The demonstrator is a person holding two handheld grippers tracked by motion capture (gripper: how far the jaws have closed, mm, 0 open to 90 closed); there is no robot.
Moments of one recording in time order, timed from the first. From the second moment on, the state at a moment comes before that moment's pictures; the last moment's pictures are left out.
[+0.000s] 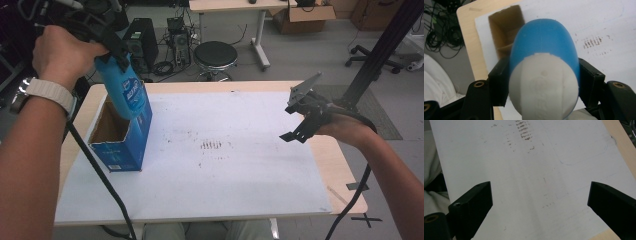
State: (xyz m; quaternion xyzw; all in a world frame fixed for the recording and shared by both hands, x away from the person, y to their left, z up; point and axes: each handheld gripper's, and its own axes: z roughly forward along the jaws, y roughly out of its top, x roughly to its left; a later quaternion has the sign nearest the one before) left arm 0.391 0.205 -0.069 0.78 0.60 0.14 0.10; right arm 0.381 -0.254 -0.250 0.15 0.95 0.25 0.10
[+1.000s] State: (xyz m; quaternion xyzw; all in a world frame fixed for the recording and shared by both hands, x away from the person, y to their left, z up) left arm 0.395 0.253 -0.135 0.71 0.68 0.18 0.09; right arm 0.388 -0.257 -0.259 0.16 0.95 0.25 0.10
